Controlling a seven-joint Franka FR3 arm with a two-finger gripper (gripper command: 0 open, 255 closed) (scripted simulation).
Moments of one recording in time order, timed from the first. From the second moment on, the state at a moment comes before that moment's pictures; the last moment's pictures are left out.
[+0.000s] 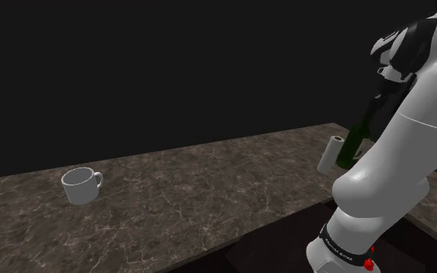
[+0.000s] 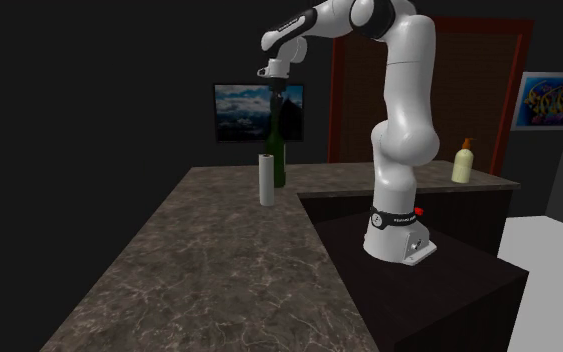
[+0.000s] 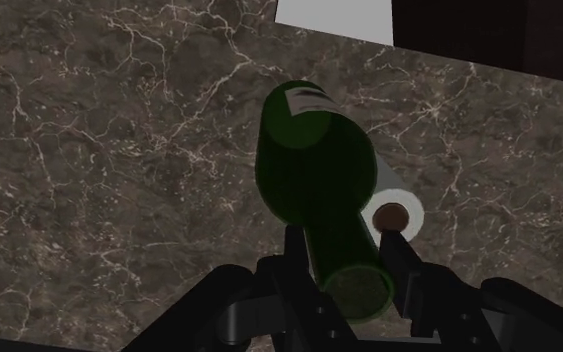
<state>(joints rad) -0.46 0.00 -0.94 -1.84 0.09 1.86 -1.21</state>
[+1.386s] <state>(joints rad) -0.46 0.03 -0.94 -1.95 0.13 2.00 -1.25</state>
